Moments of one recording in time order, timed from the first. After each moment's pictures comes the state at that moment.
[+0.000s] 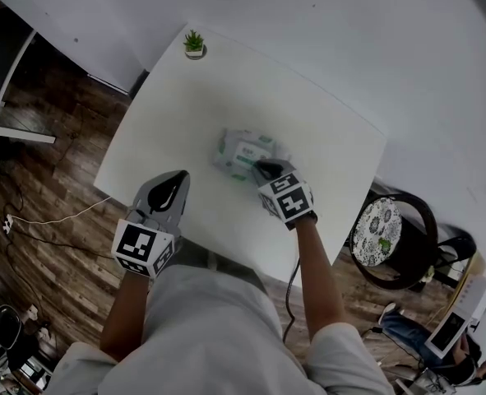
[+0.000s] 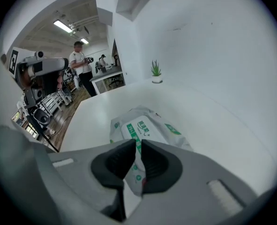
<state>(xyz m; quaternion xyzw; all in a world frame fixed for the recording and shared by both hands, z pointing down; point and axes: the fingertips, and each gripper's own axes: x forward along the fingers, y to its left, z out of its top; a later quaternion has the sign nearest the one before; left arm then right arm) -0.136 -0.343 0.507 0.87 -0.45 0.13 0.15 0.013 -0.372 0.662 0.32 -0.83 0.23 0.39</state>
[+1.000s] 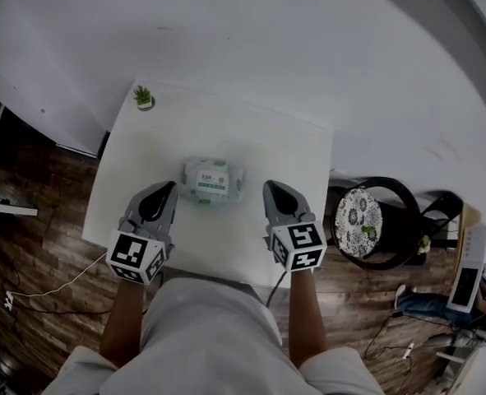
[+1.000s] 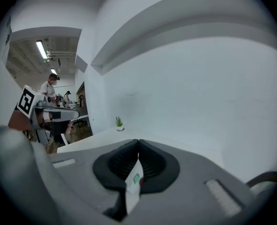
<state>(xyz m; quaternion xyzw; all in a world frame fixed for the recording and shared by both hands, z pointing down) -0.082 -0.358 0.441 0.92 -0.37 0.08 0.09 0.115 -0.328 0.477 0.59 -0.77 0.15 0.16</state>
